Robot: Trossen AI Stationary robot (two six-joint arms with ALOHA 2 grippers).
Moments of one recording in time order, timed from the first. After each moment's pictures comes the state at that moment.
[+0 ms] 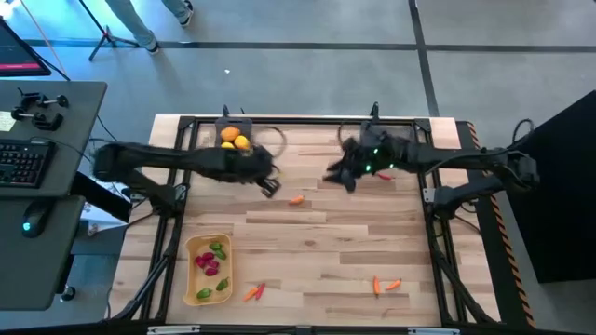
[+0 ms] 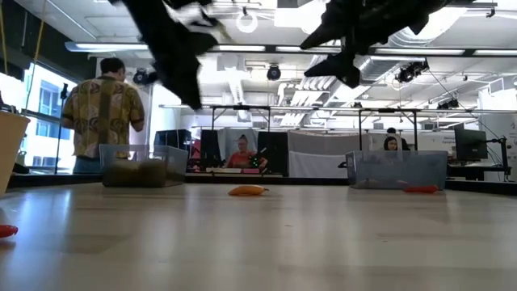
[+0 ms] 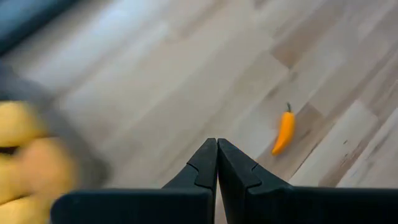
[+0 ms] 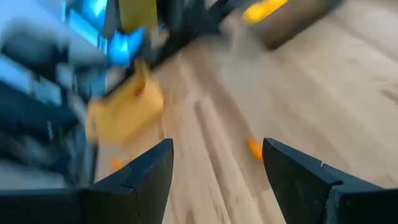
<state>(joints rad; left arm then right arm) 0.09 1.45 1.07 -0.67 -0.36 -0.59 -0.23 1.25 0.89 -0.15 -0.27 0.50</state>
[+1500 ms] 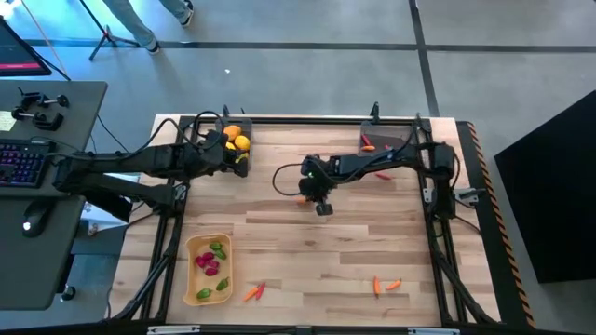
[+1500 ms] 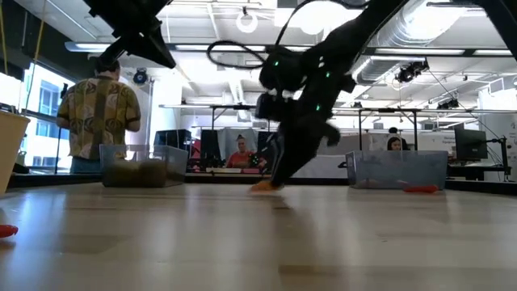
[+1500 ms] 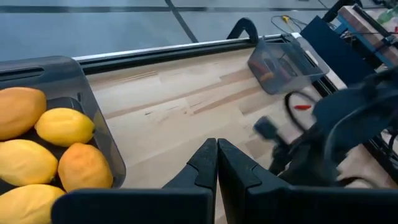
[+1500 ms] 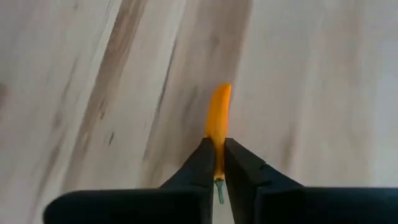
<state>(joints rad) 0.09 0.96 0.87 -0.57 -0.53 -0.84 -0.18 1.96 1.21 -0.32 -0.24 -0.37</state>
